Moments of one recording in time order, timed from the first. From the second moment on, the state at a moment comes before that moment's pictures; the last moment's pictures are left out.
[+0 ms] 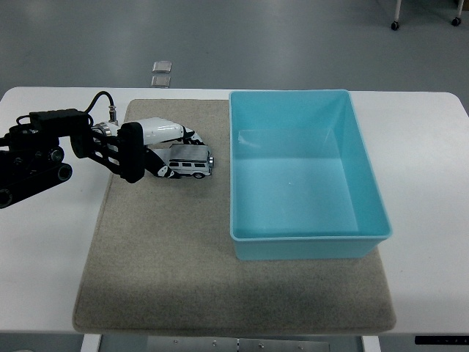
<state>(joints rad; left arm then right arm) -1.05 0.62 -0.08 -1.09 1.40 -0.04 -0.32 0.04 0.00 -0.01 0.12 -0.02 0.14 0.09</state>
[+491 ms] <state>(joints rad) -1.10 0.63 -0.08 -1.08 1.40 -0.05 -0.32 0.04 0.00 -0.01 0.12 -0.02 0.14 0.09</state>
